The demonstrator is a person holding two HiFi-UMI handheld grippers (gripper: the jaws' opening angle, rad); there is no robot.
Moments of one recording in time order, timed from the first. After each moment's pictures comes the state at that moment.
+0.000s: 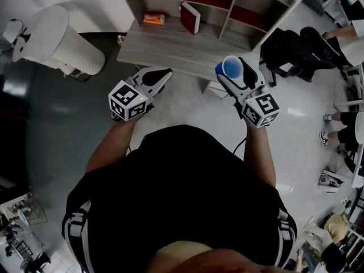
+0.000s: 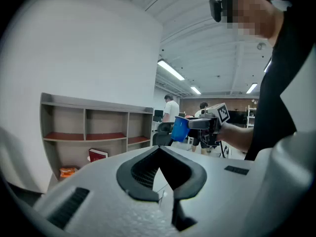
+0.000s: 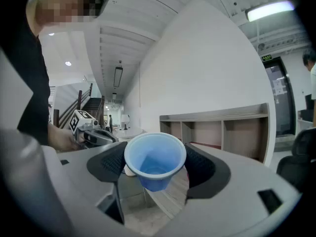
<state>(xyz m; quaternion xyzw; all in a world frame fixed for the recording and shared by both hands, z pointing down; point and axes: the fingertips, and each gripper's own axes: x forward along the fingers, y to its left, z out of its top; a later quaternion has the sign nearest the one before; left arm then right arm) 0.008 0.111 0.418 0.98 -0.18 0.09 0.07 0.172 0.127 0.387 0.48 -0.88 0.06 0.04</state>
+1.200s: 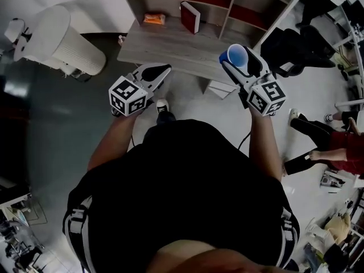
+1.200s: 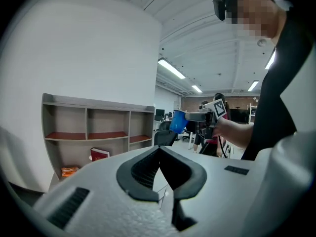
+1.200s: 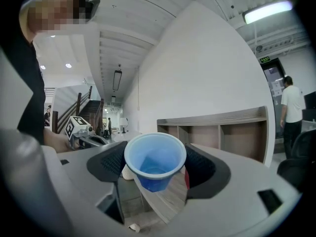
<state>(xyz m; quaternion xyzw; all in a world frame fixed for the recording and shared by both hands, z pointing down) 0.009 0.108 0.428 0.97 -0.19 0.10 0.07 0.193 0.112 0.374 0.48 -0.87 0.05 0.03</state>
